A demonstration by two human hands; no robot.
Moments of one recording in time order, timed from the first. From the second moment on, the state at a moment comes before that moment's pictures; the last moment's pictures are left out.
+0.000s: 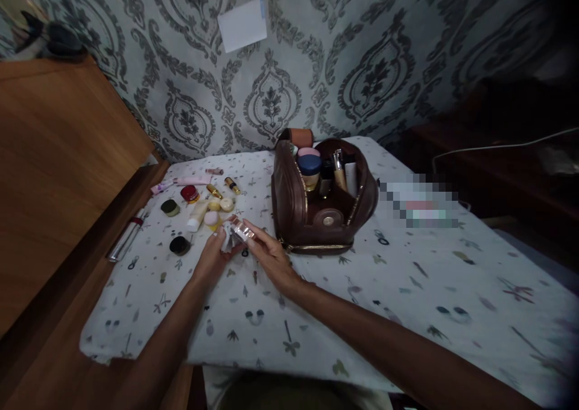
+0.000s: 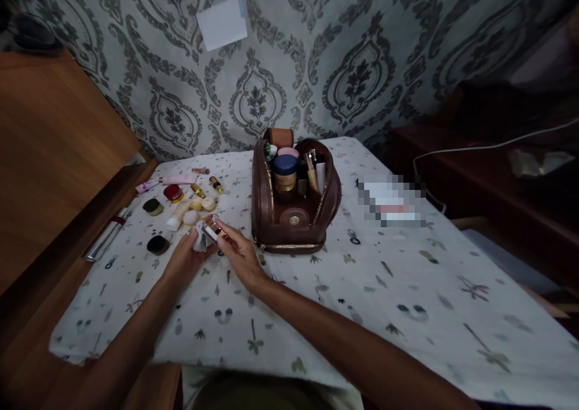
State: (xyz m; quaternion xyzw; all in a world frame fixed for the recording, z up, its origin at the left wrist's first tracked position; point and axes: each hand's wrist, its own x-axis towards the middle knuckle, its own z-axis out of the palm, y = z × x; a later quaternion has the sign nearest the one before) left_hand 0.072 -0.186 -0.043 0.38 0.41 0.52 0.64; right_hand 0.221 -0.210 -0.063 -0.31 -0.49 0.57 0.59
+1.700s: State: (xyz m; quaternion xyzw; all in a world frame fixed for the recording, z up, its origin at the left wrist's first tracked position) left_hand 0.068 -0.208 -0.032 0.36 0.45 0.42 0.70; right_hand 0.272 -0.259 0.010 -0.40 -0.84 0.16 0.34
